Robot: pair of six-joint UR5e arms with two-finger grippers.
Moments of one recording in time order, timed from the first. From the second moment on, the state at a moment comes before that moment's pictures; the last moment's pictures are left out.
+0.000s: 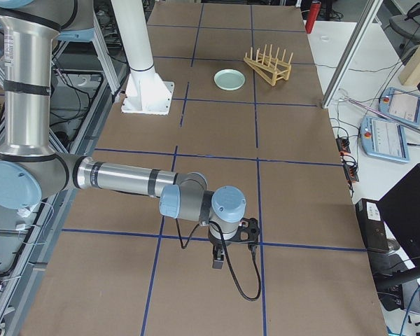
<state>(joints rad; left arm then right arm) -1.50 -1.50 -1.86 -1.63 -2.43 -0.14 1.62 -1.68 1.60 -1.60 2.30 -0.07</state>
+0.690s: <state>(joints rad) -1.02 -1.92 -1.85 -1.63 -2.30 -1.00 1.62 -1.68 1.60 -1.60 2.30 -0.07</state>
